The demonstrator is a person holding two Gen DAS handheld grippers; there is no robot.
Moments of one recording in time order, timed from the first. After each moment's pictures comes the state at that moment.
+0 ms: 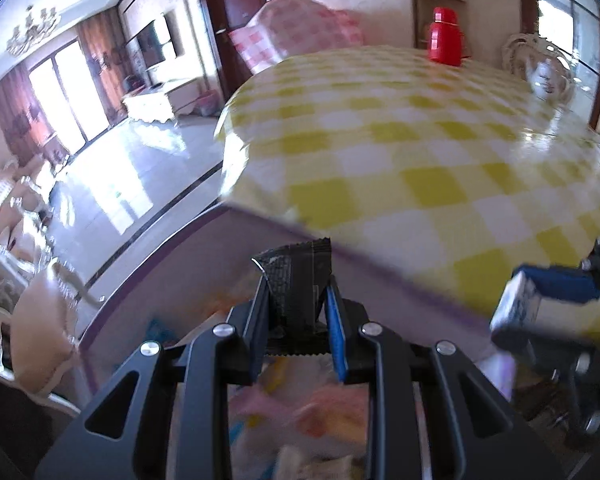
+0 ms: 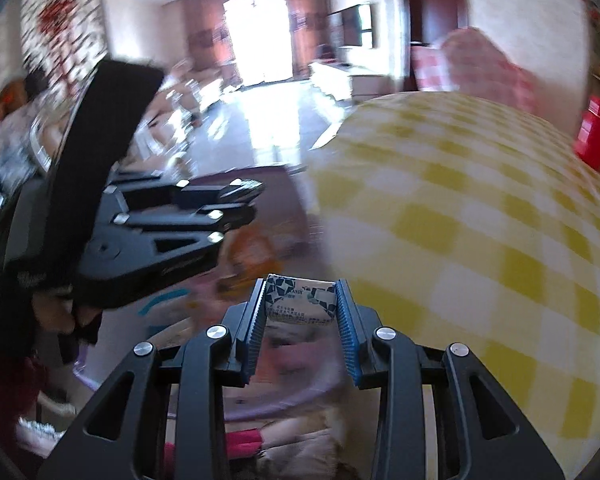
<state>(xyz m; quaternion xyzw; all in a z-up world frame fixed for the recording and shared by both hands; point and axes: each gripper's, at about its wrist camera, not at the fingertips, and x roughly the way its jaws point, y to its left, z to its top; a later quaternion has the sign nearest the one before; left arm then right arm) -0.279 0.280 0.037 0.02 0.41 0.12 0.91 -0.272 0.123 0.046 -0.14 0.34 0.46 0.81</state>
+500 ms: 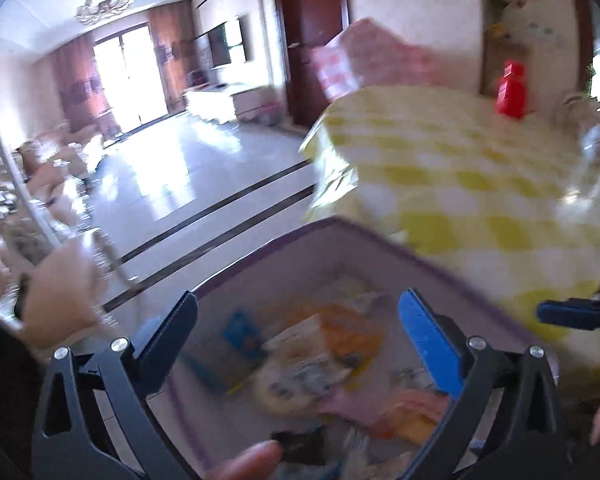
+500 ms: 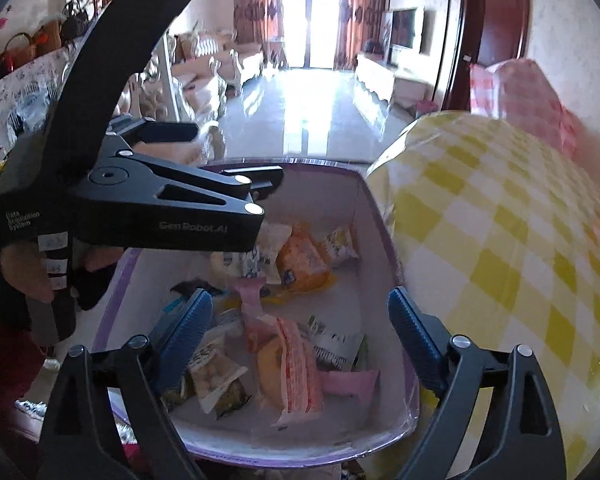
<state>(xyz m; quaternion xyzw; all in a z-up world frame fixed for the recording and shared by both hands) -0.323 0.341 0.058 -0.03 0.36 0.22 0.91 -0.301 0.186 0.051 -0.22 0.33 0.49 0.78</state>
